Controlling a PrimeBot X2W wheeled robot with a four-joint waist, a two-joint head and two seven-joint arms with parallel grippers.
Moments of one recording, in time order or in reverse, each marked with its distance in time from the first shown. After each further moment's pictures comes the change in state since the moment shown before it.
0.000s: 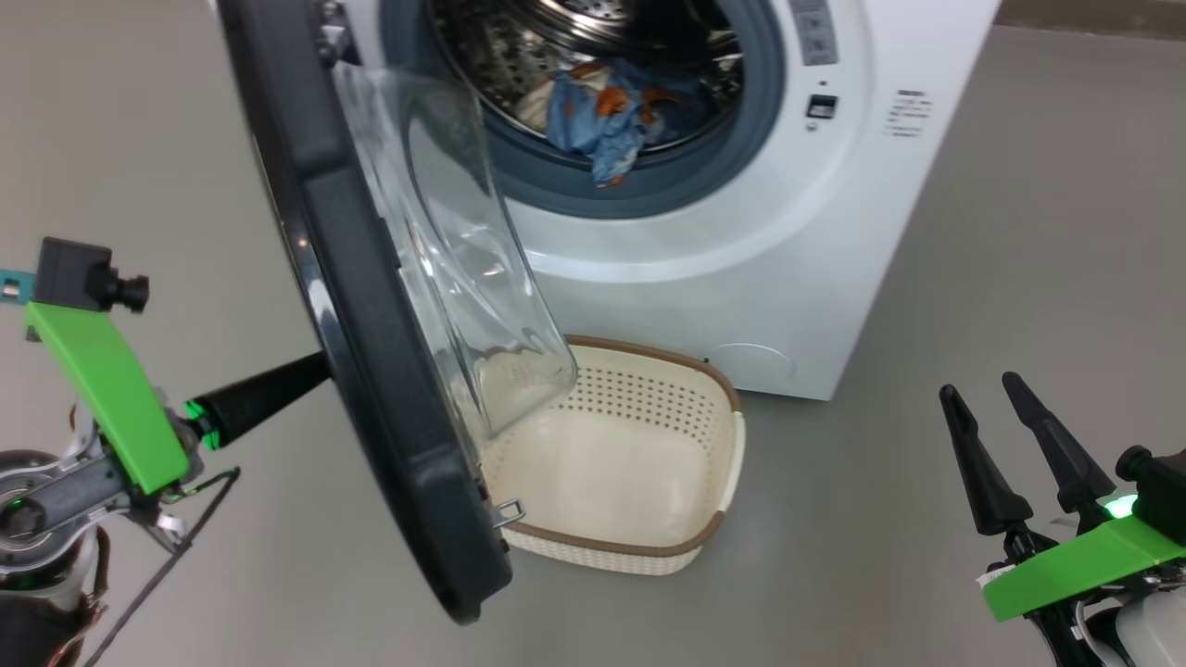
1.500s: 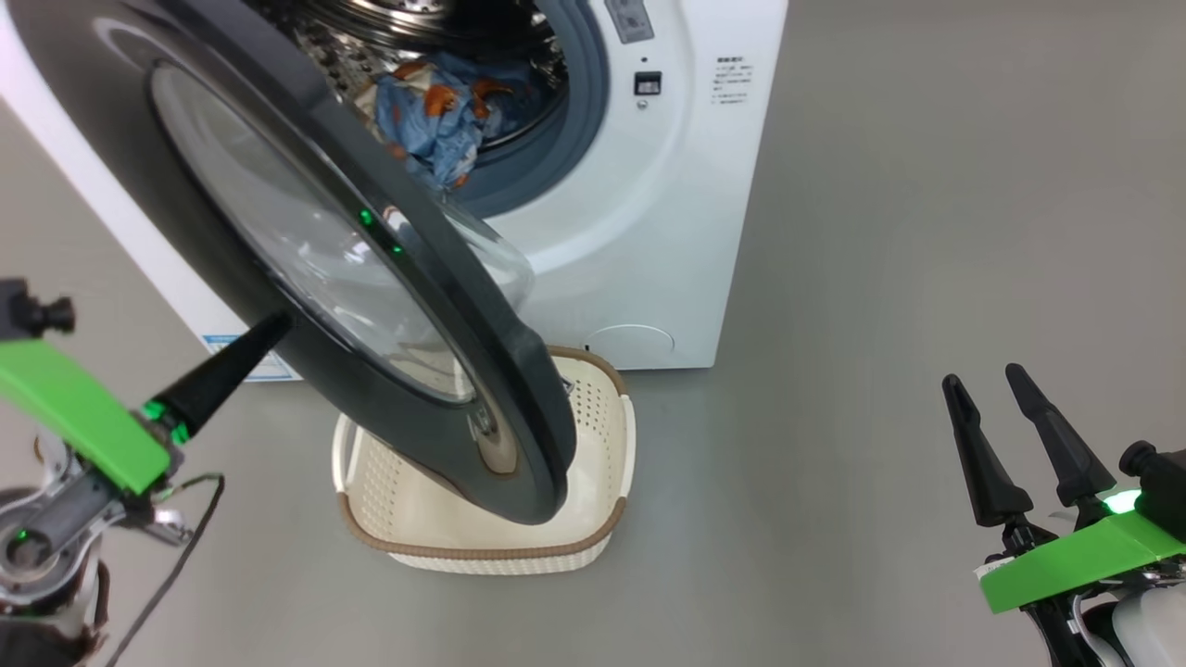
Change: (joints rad) left arm 0.036 -0.018 0.026 0.059 0.045 -0.001 -0.299; right arm -0.002 0.030 -0.030 -0.007 -0.008 0.000 0.000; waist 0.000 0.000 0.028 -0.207
